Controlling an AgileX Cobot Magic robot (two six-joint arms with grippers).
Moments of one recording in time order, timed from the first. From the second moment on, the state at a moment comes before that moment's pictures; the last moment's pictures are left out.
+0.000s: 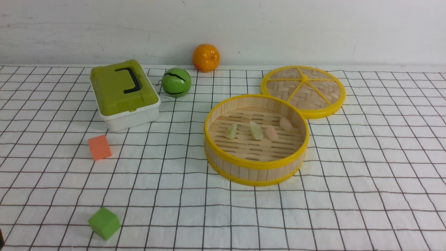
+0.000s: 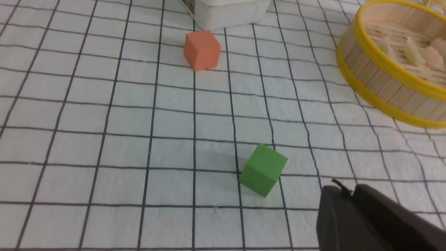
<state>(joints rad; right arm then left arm) -0.05 -0.01 0.02 0.10 0.38 -0.09 -0.58 0.25 -0.37 0.52 0.69 -0.82</state>
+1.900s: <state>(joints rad) -0.05 -0.01 0.02 0.10 0.39 -0.09 -0.03 -0.01 0.03 -0.05 0.38 -0.09</state>
